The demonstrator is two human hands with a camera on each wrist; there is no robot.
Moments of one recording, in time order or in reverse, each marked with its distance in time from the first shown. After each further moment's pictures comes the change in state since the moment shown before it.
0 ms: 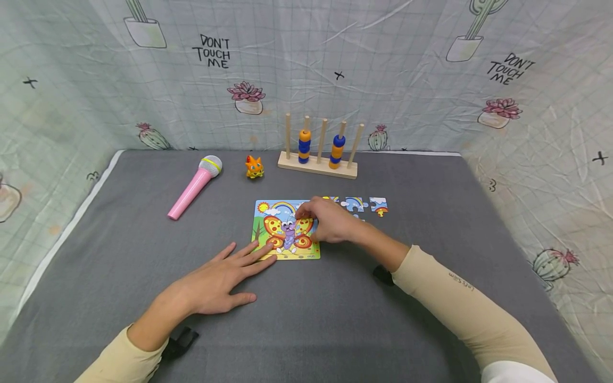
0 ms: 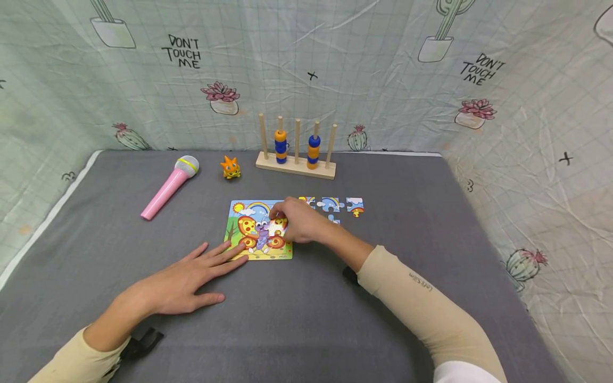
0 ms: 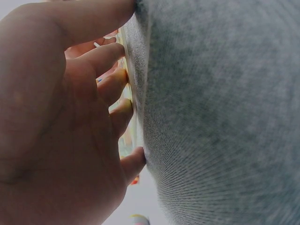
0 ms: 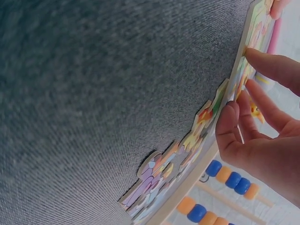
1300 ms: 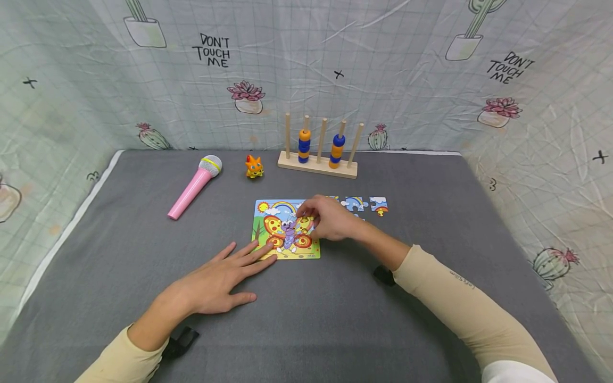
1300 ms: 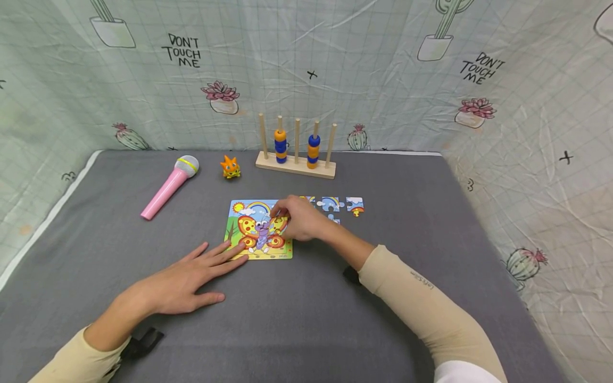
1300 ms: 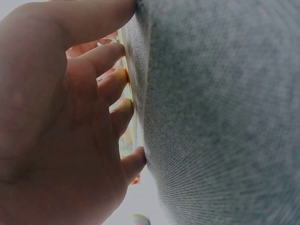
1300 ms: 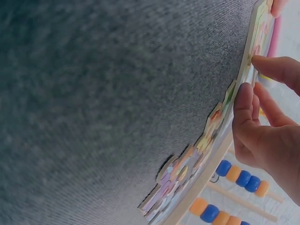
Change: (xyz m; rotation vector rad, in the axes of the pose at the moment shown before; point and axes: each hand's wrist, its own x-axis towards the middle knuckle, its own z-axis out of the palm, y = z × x) left_hand 0.001 -0.001 0.002 0.008 0.005 0.003; right_hand 0.002 0.010 0.003 0.150 0.036 0.006
